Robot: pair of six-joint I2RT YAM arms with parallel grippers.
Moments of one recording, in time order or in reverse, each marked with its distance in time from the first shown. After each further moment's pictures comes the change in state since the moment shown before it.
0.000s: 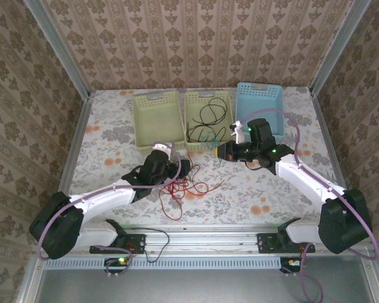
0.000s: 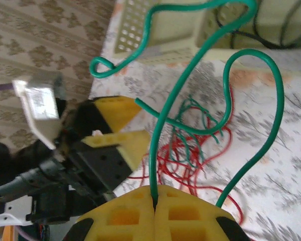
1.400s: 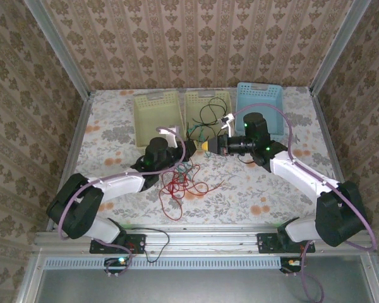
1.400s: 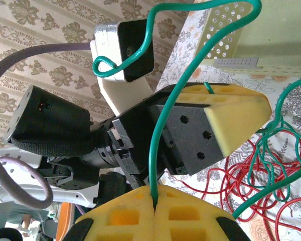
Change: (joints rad) left arm 0.068 0.211 0.093 0.463 0.281 -0.203; right arm 0.047 0.062 0.027 0.250 -0.188 0.158
